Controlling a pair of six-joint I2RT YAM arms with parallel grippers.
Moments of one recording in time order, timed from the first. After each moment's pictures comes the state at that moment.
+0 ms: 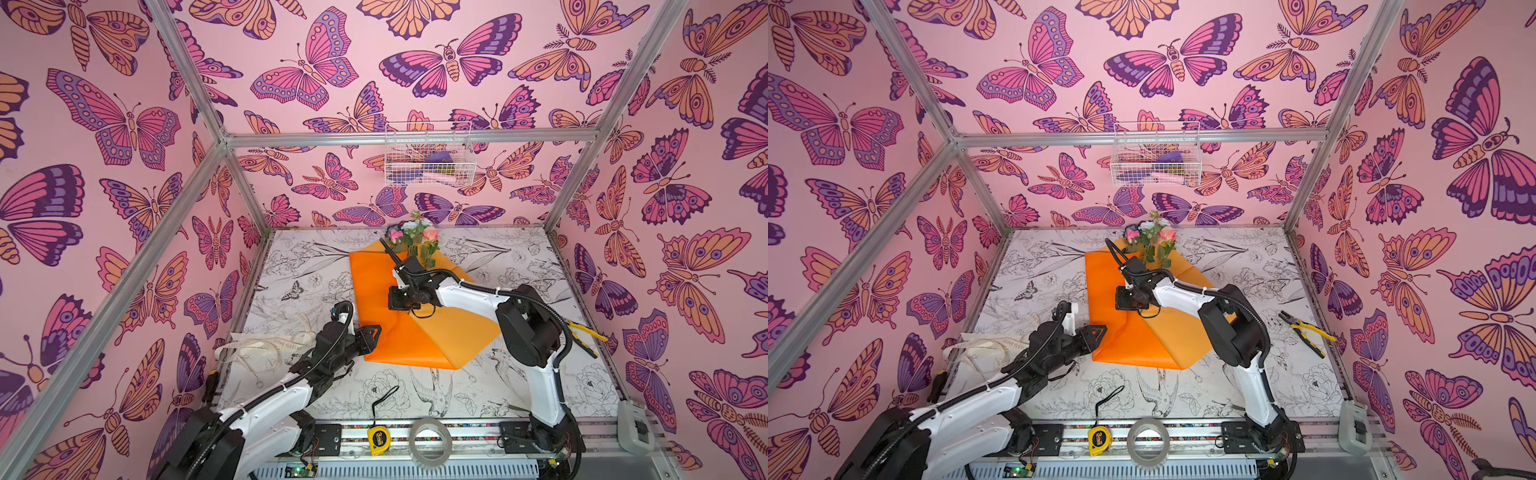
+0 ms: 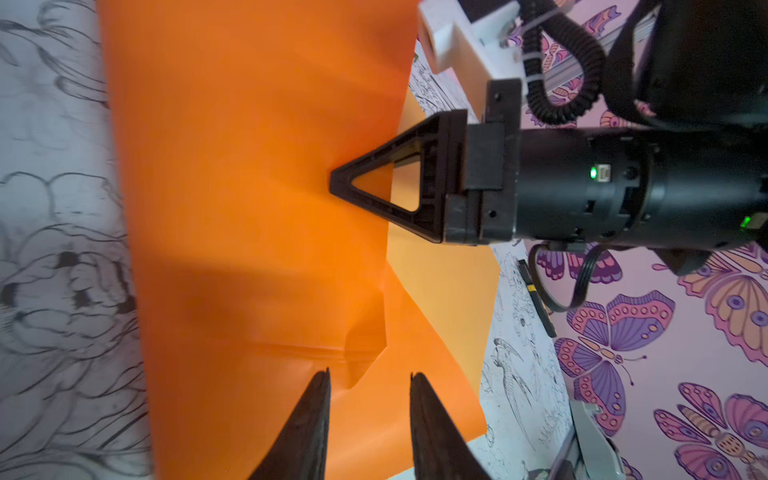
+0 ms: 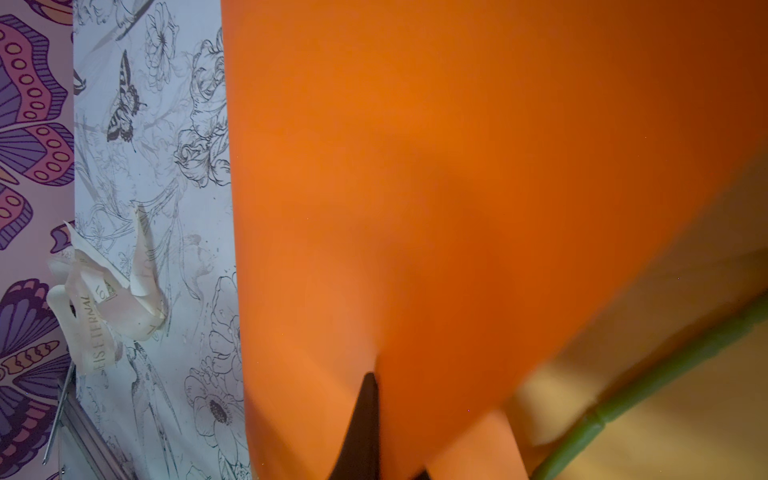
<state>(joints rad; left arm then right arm) -0.54 0.99 0.25 0.27 0.14 -0.82 0.75 2.10 1.52 -0.38 -0.20 0.67</state>
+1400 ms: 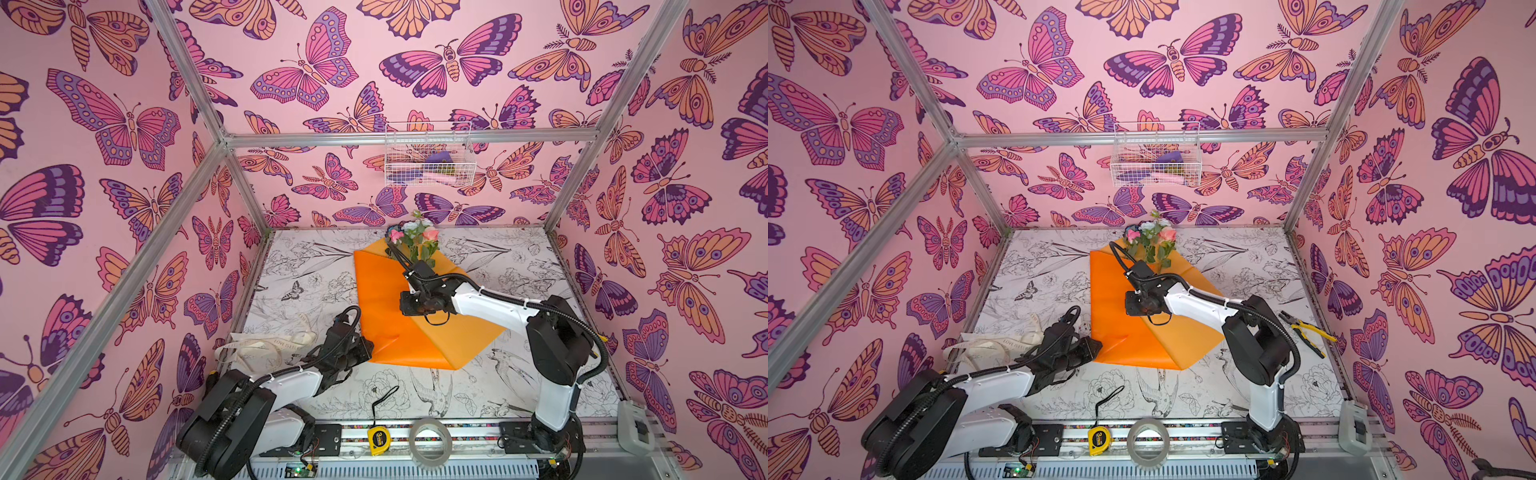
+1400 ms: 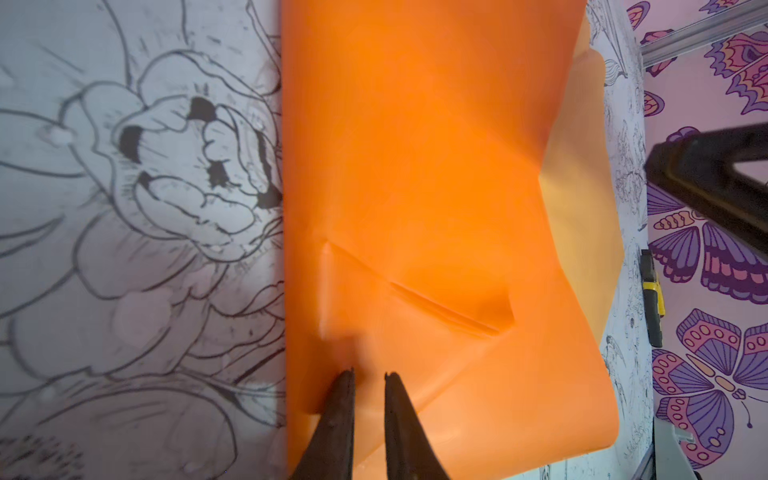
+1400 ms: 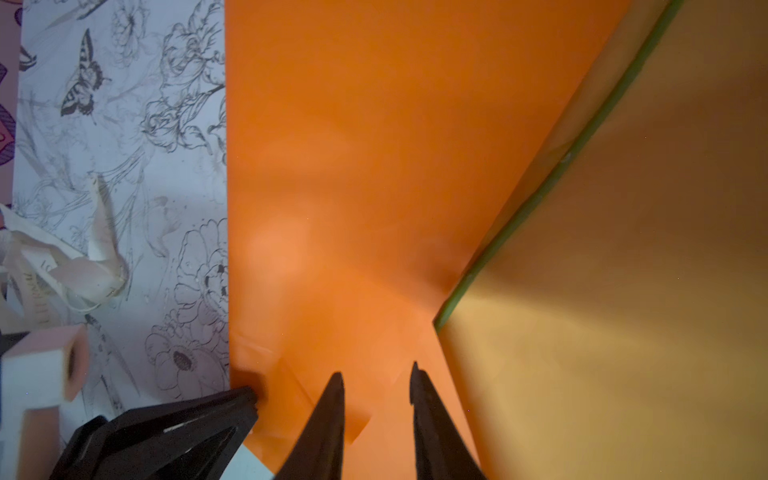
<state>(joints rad) -0.50 1.25 0.25 0.26 0.17 -0.85 0.82 1.89 1.38 -0.49 -0.05 0.65</state>
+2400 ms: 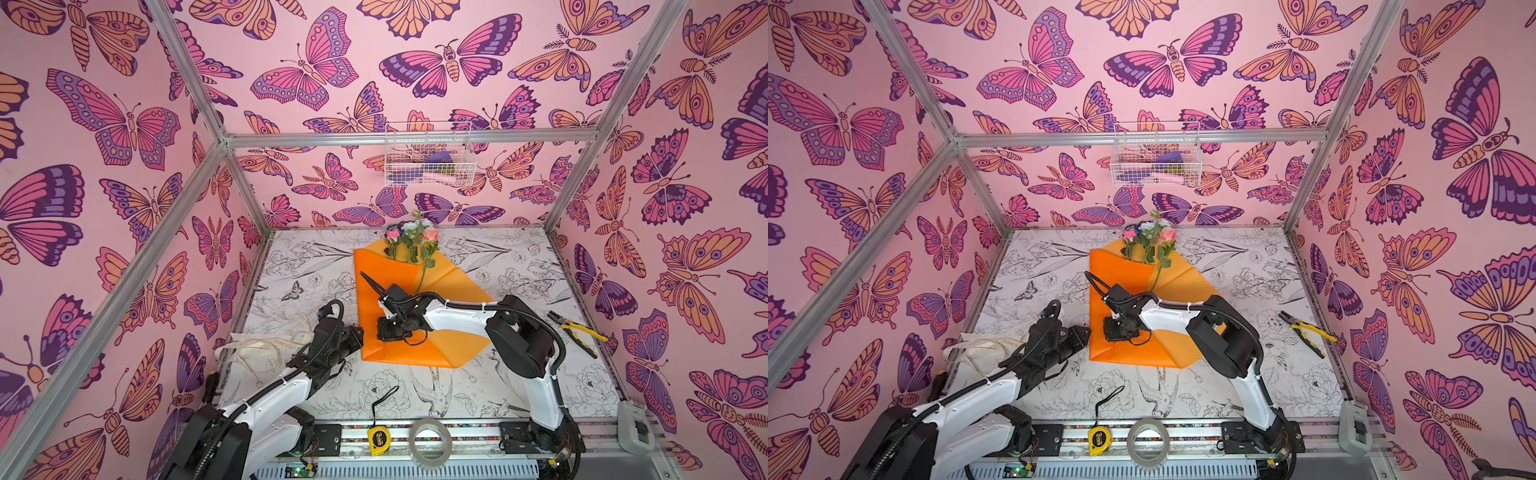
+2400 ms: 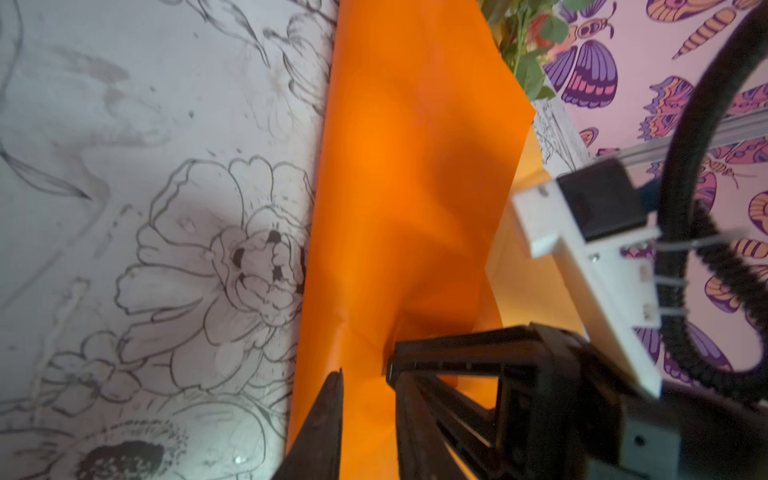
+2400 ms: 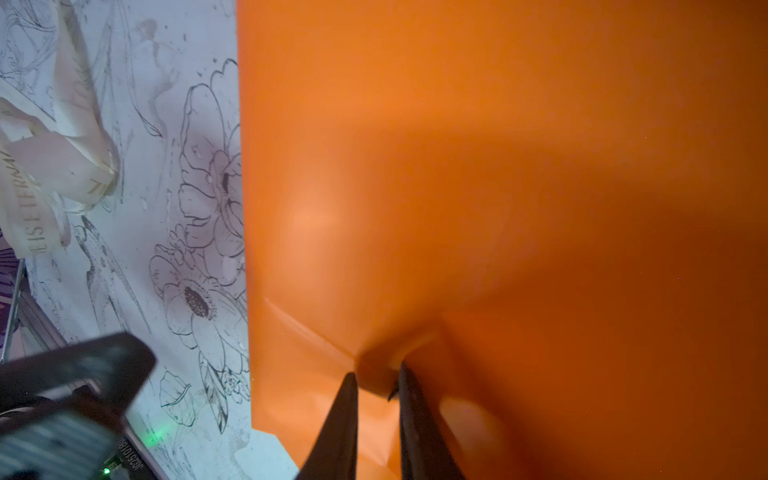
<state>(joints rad) -0.39 1.08 0.32 0.12 0.07 -0.89 0.92 2.09 1.41 -0.38 -0.23 0.70</state>
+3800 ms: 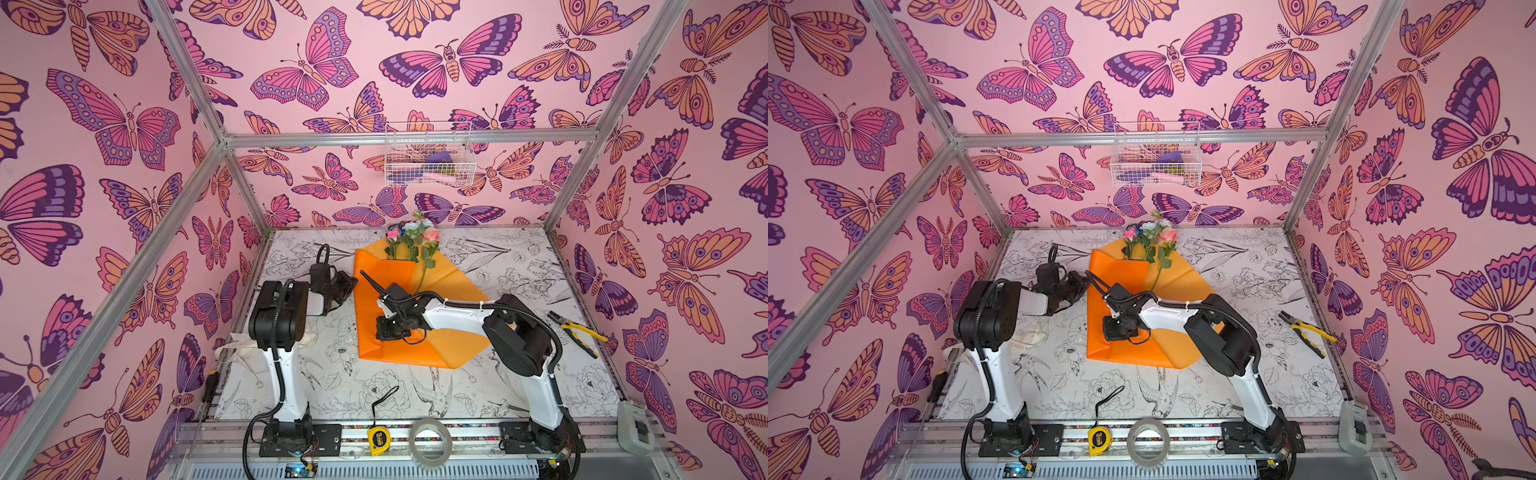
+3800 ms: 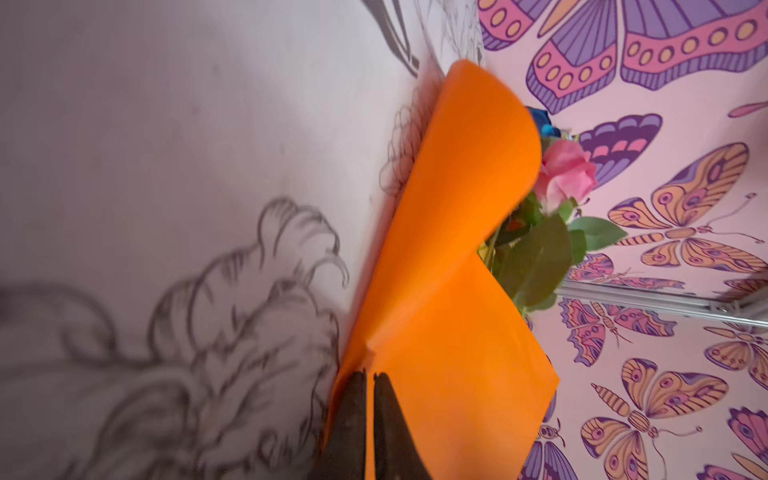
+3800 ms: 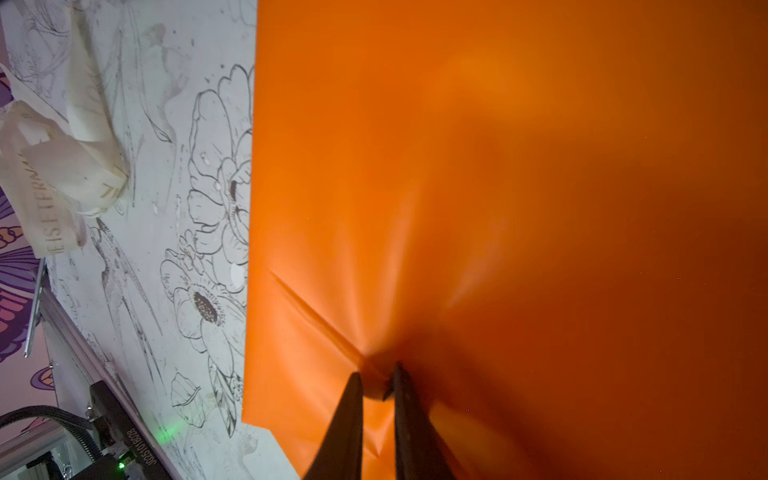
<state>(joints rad) -0.05 2.11 1.03 0.48 0.49 -1.00 0.91 2.11 1.42 -0.36 -0.27 0.71</state>
